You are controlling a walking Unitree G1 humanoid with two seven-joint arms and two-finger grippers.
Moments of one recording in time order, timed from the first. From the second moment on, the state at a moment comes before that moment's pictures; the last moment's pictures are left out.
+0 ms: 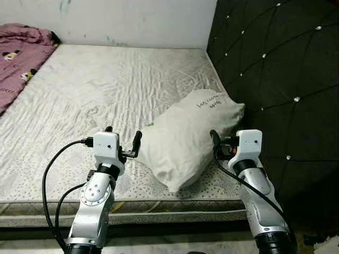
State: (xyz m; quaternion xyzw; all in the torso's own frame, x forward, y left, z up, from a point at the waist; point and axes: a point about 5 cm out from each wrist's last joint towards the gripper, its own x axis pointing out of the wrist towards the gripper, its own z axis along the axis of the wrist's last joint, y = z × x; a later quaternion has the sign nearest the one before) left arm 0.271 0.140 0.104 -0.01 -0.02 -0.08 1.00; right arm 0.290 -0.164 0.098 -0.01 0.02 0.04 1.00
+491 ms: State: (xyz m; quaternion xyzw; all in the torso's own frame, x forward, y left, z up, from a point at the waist) left arm 0.271 0.141 0.104 -0.01 -0.02 -0.07 1.00; right arm 0.290 -0.164 0.098 -0.01 0.02 0.04 1.00
